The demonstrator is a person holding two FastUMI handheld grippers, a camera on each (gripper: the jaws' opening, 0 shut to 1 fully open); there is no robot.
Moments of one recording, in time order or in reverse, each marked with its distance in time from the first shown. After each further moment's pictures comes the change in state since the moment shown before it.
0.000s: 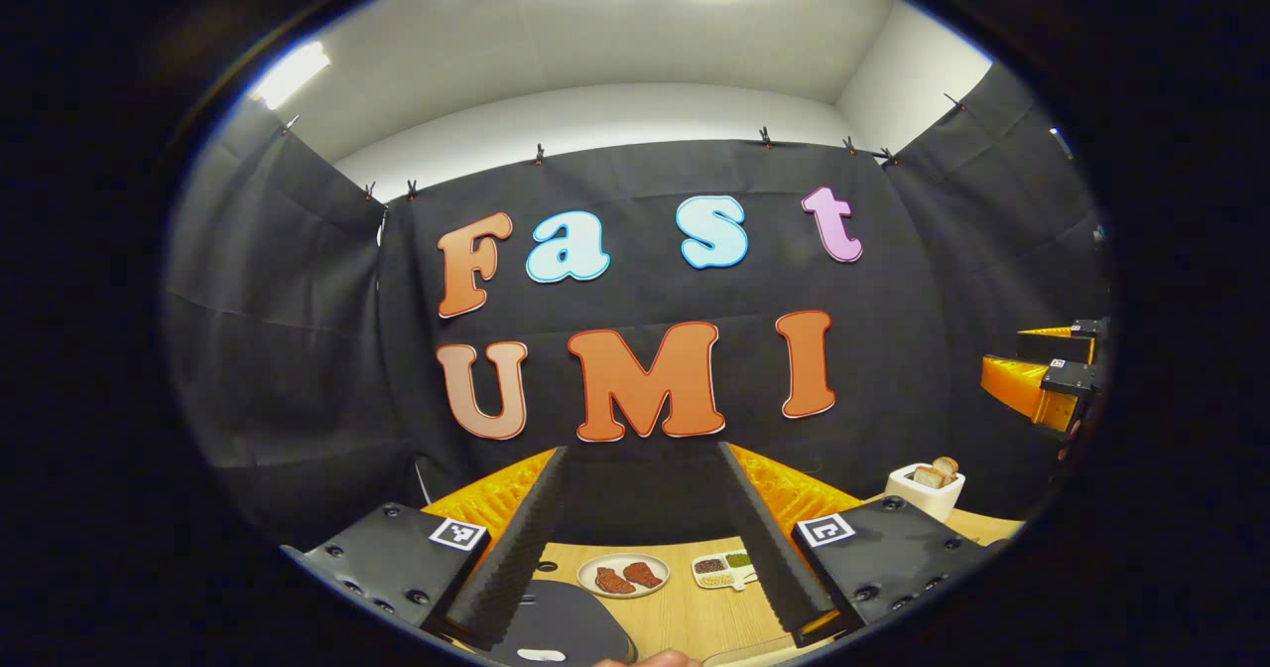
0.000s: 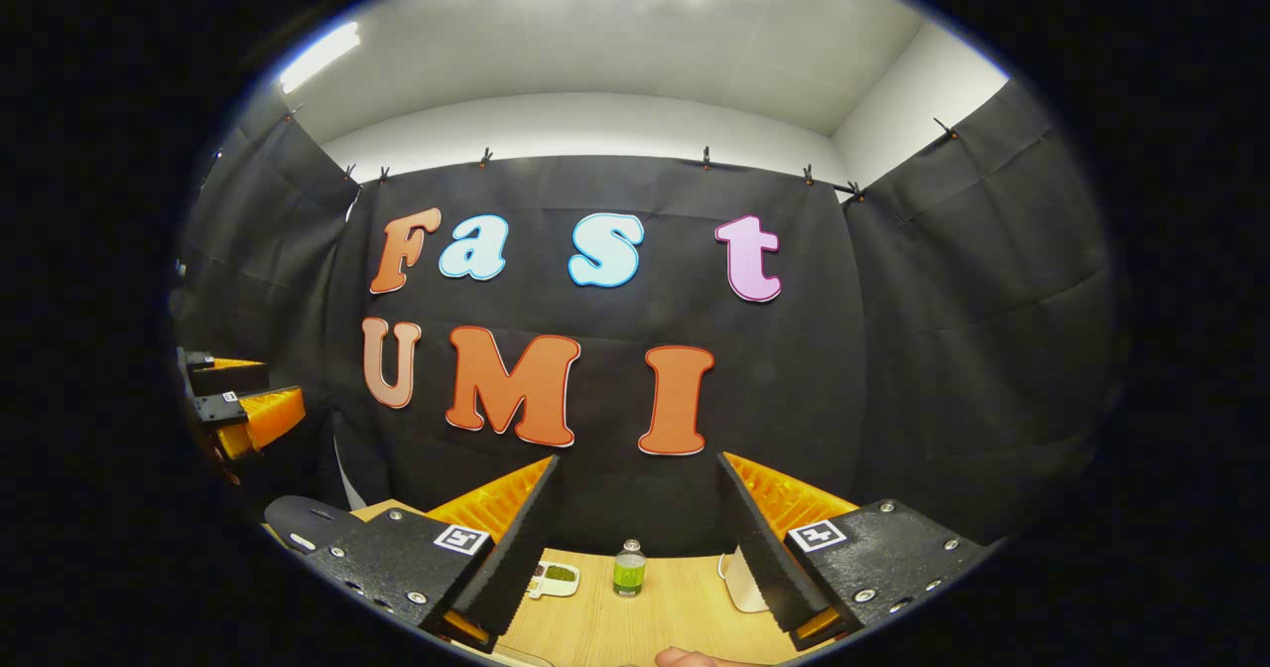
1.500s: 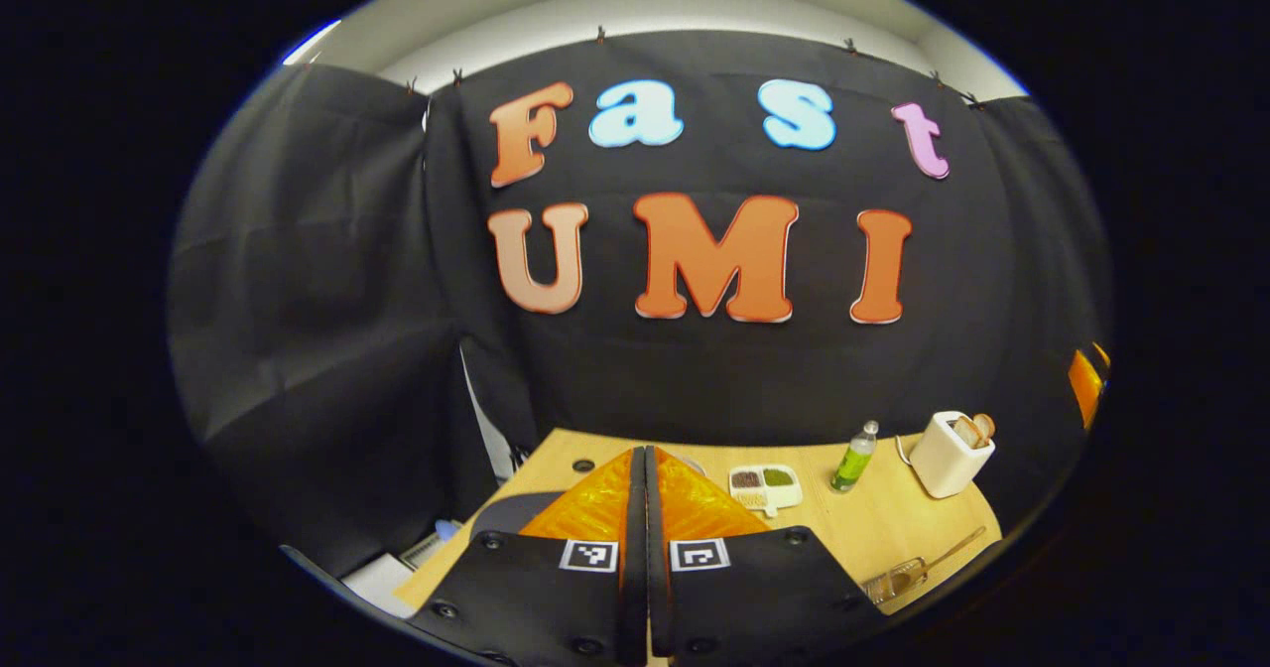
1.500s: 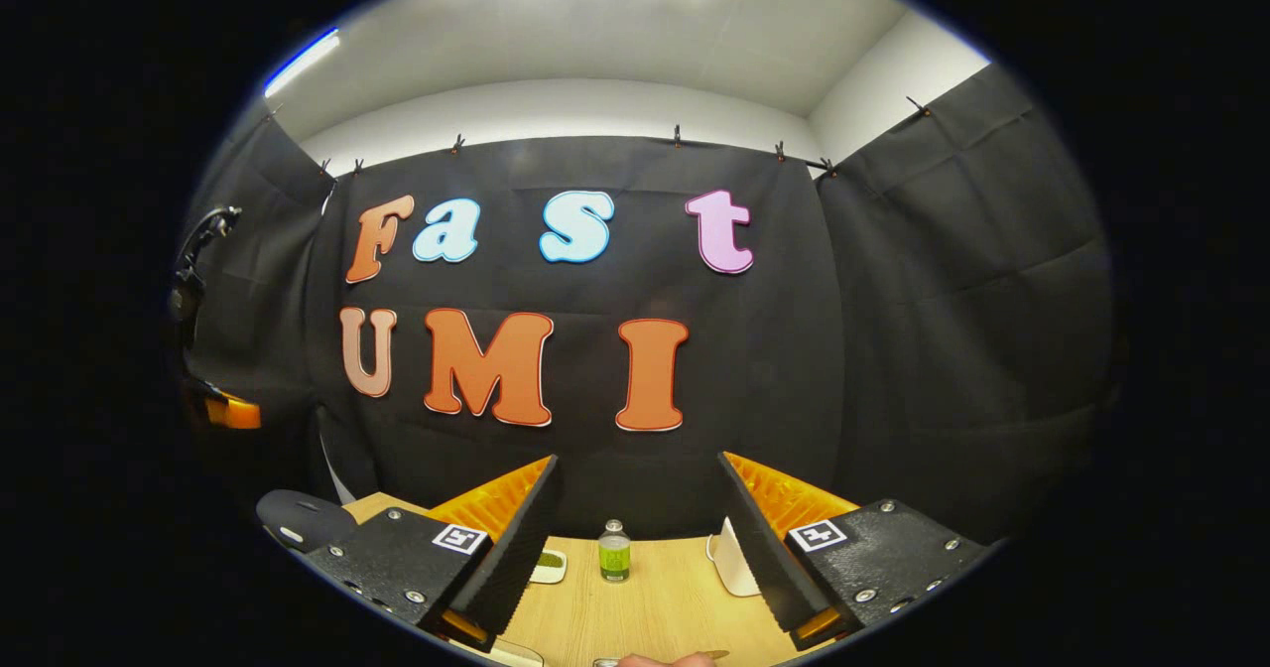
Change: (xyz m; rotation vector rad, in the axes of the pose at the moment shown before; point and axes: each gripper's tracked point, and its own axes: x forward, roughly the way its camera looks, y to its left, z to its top) left arm 0.015 0.070 -0.110 -0.114 0.514 0.164; right arm 0.006 -0.027 -0.037 0.019 0.068 -0.071
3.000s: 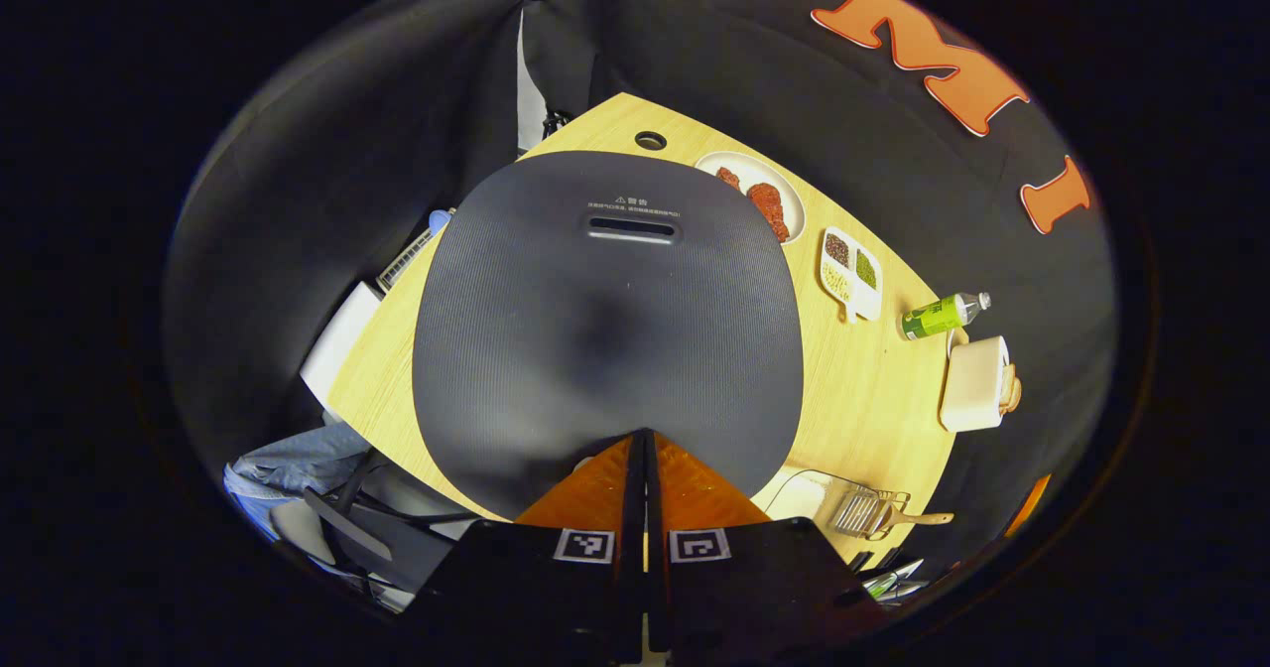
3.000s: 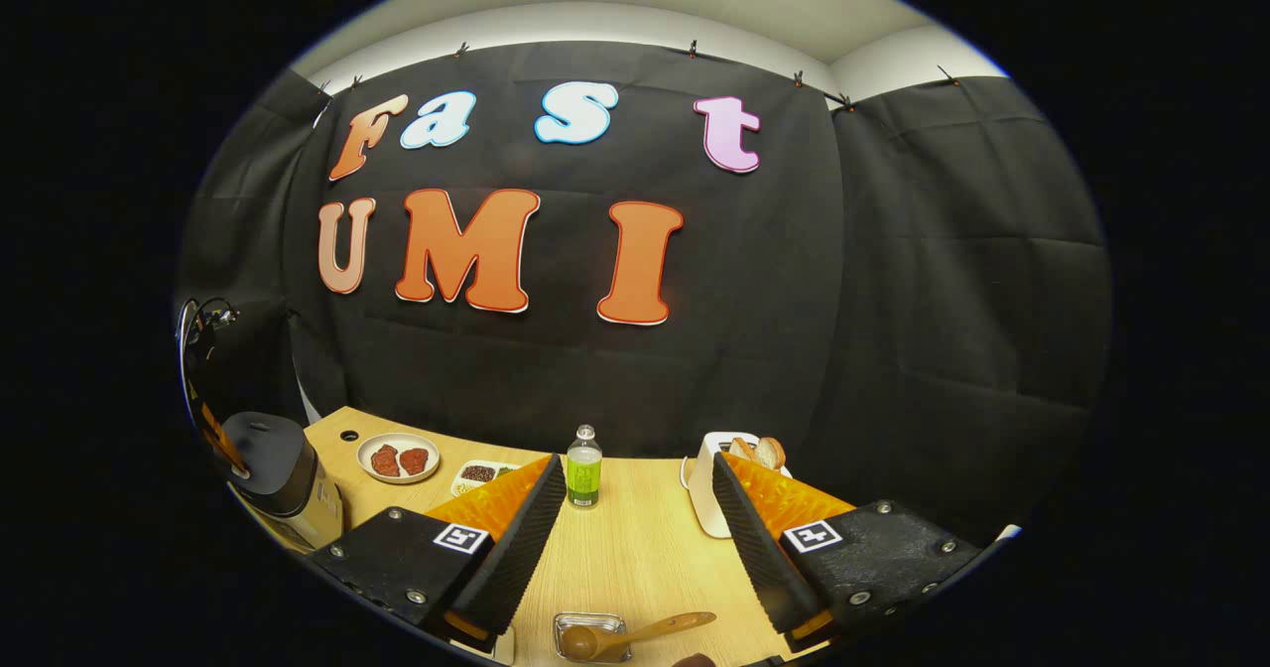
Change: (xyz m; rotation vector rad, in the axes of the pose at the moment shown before) left arm 0.051 0.074 -0.225 -0.316 0.904 0.072; right arm 0.007 -0.011 -0.121 -0.097 0.301 -0.030
